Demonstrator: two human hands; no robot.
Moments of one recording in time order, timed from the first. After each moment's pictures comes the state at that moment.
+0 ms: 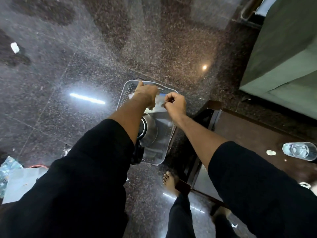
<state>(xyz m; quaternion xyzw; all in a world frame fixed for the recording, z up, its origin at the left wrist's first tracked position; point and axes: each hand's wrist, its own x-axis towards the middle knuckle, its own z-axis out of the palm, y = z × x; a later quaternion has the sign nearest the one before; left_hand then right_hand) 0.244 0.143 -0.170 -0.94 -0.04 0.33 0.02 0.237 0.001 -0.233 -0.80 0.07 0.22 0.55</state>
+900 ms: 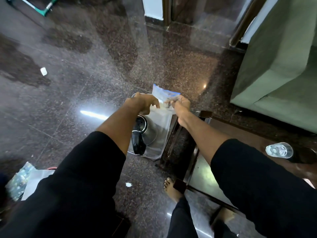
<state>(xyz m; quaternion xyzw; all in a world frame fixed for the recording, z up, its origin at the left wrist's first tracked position) 0.186 0.133 -0.036 -0.95 0.00 0.30 -0.09 0.220 -0.043 -0.085 -0.68 0.16 0.27 0.66</state>
